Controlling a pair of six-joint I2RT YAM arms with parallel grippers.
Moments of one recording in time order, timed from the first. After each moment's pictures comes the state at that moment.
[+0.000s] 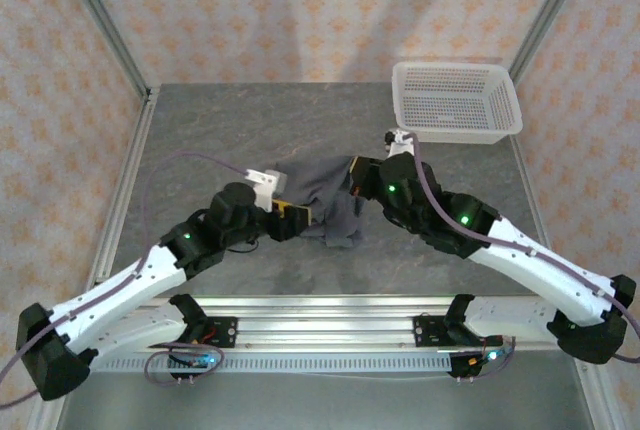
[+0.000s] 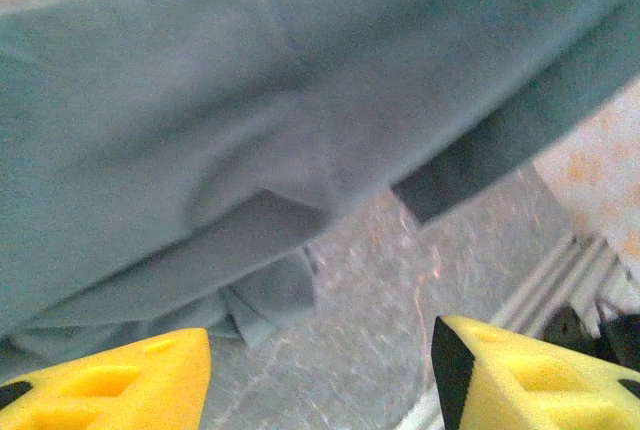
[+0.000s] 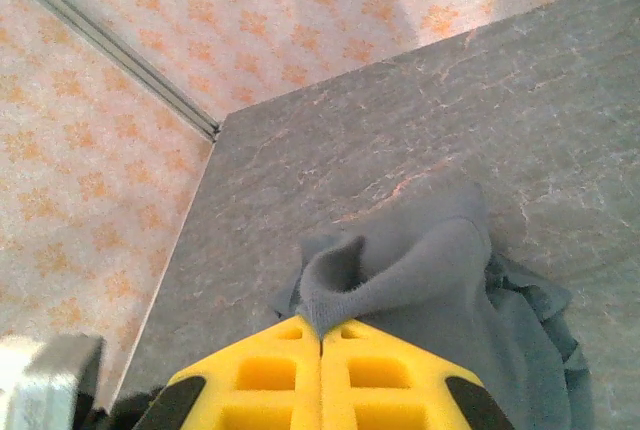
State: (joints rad) left arm -0.76 0.94 0.72 -0.29 0.11 -0.53; right arm 0.98 1.07 1.21 -0.56 0.45 0.80
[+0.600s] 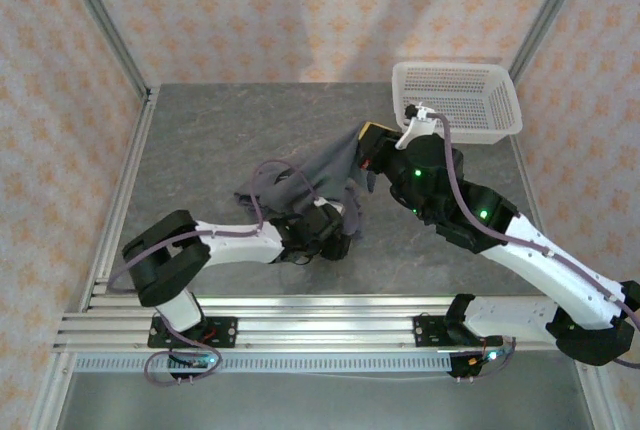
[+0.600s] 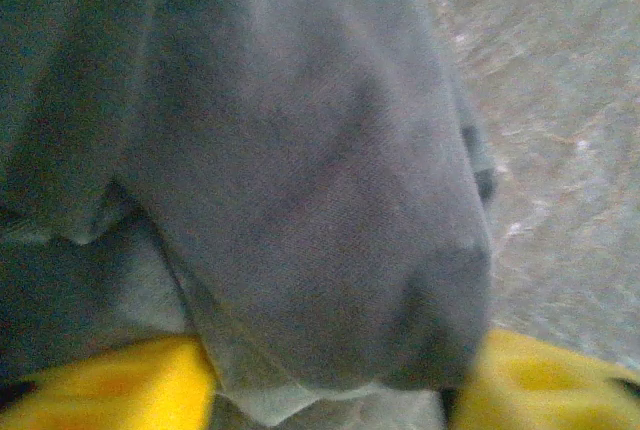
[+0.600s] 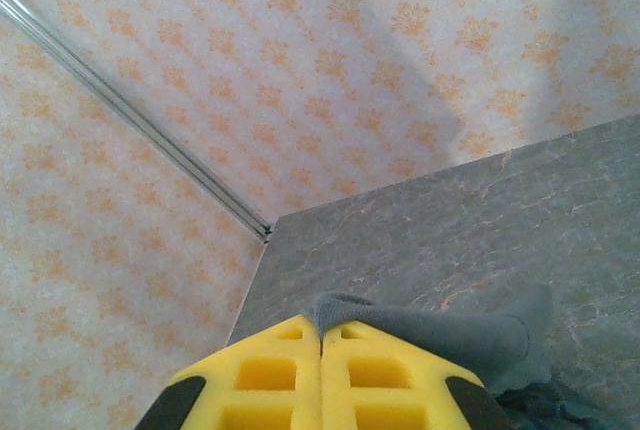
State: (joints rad) left arm -0.94 1.67 0.84 -0.13 -0.12 -0.62; right arm 0.96 1.07 1.34 -0.45 0.52 0.71
